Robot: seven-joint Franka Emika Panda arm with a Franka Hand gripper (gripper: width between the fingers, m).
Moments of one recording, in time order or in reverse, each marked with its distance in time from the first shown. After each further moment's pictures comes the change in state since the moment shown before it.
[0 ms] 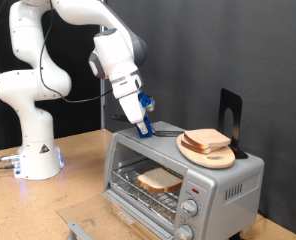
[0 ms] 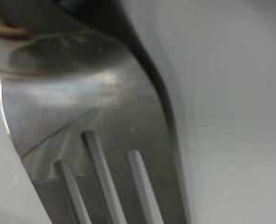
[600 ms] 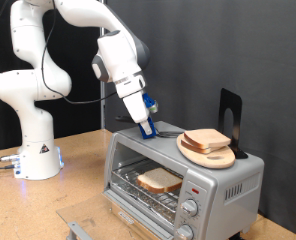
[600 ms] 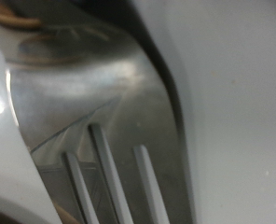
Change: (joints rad) arm -0.024 0.038 0.041 0.015 -0.035 0.080 0.008
